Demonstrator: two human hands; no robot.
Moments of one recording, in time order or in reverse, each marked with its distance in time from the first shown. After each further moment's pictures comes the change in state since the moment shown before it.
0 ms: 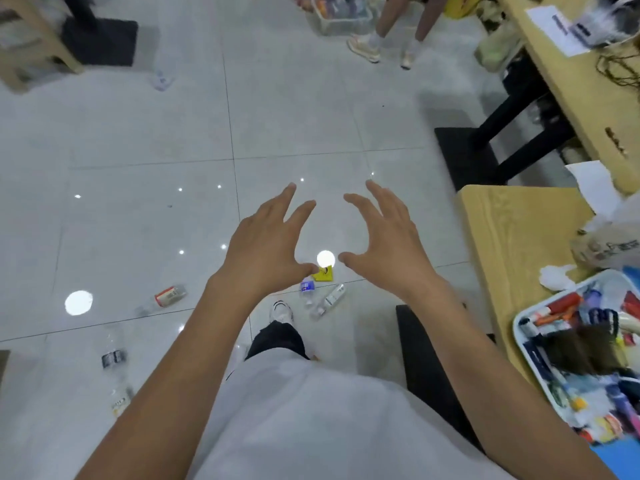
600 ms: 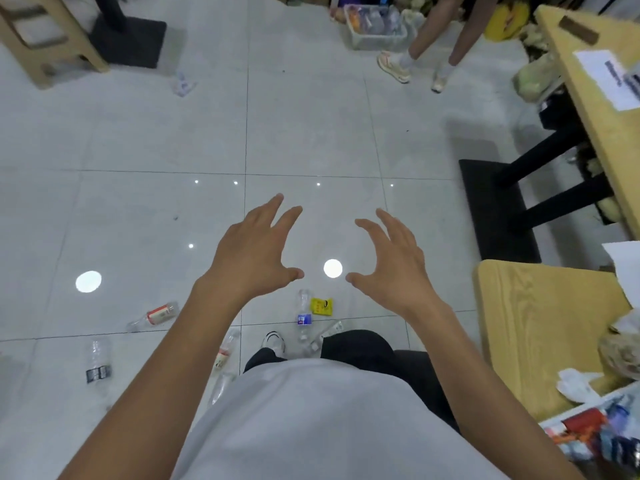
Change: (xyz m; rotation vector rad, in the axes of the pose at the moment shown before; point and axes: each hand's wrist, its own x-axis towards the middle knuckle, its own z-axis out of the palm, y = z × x) left_hand 0.155 -0.040 -0.037 -0.016 -0.067 -0.146; right_hand 0.165 0.045 -0.030 0.033 -0.107 -0.004
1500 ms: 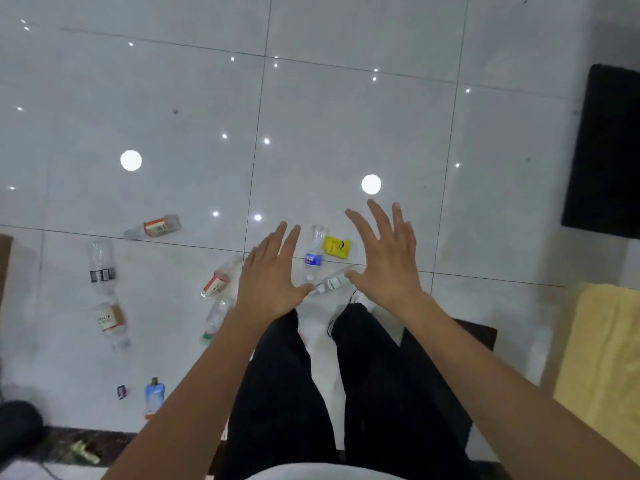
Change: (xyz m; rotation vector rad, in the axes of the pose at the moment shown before) left_hand 0.094 0.000 0.263 -0.273 -0.159 -0.387; right_hand 0.151 0.156 0.175 -0.225 -0.203 -0.203
